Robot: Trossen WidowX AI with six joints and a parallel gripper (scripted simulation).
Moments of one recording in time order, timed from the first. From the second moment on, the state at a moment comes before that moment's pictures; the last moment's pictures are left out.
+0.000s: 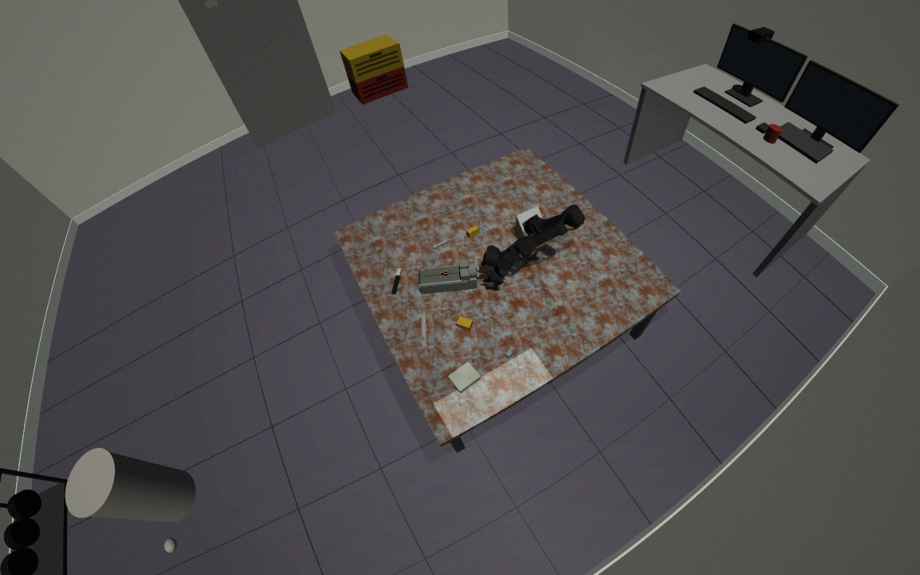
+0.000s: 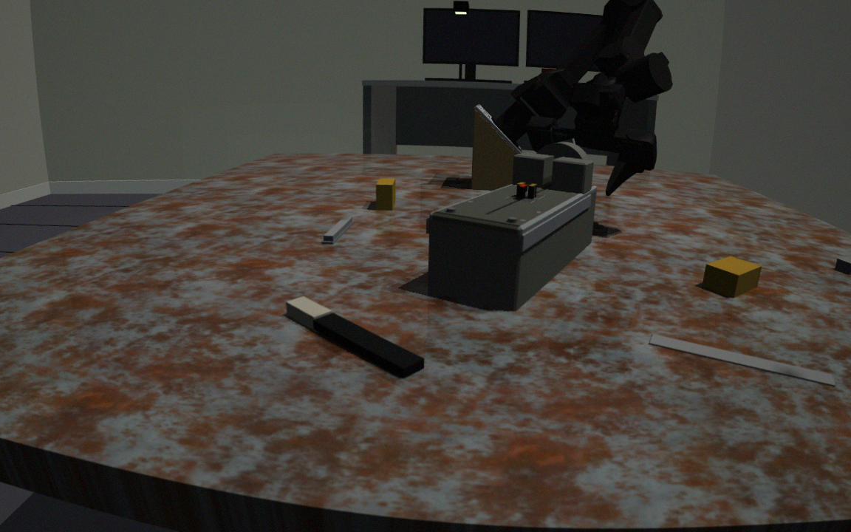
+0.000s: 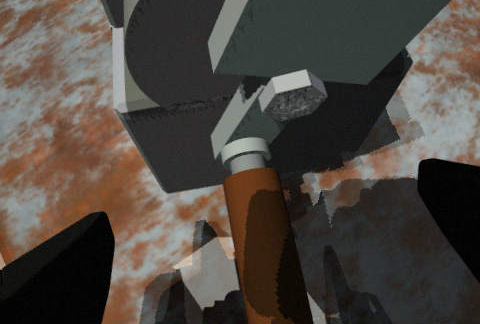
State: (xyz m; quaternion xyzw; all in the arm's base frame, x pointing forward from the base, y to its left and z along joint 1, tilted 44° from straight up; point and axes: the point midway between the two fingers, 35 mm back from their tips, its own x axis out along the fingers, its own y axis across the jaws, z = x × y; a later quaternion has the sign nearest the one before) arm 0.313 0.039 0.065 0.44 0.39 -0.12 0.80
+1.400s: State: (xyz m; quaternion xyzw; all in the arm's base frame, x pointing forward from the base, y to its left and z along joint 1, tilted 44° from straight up) arm 0.333 -0.087 0.137 0.42 0.40 -0.06 0.81
